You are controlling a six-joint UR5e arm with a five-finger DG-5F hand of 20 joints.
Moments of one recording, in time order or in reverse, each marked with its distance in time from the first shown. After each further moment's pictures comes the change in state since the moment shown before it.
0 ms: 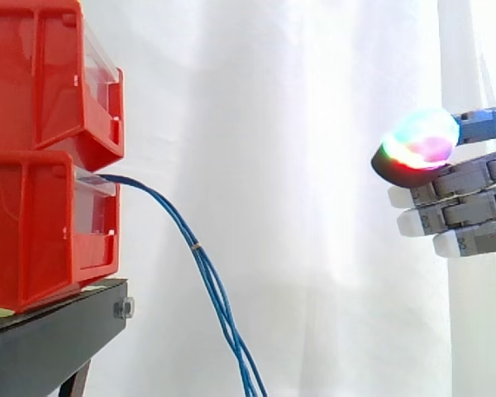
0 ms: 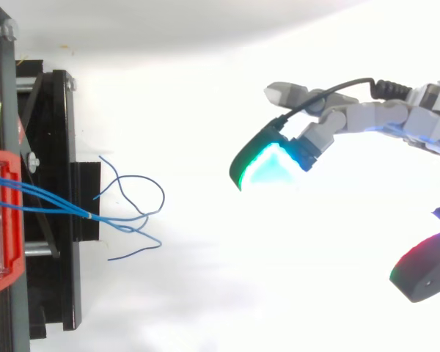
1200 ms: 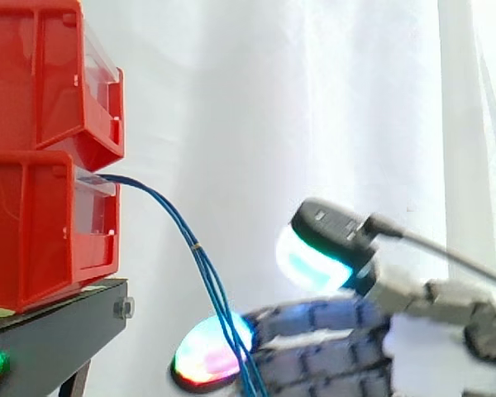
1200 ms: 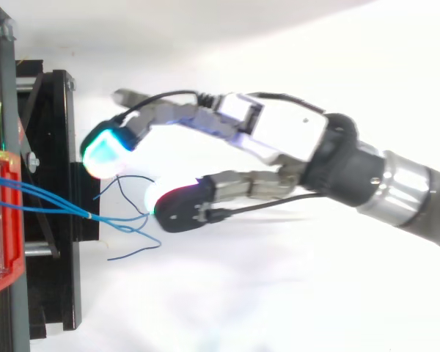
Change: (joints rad) arm -0.064 -0.482 0.358 0.143 -0.015 0.084
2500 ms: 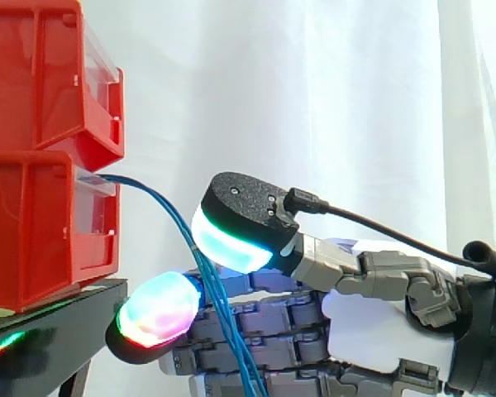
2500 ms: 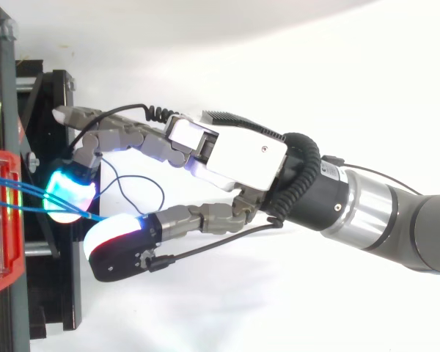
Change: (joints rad) arm 0.018 -0.059 0.146 0.012 -0.005 -0.128
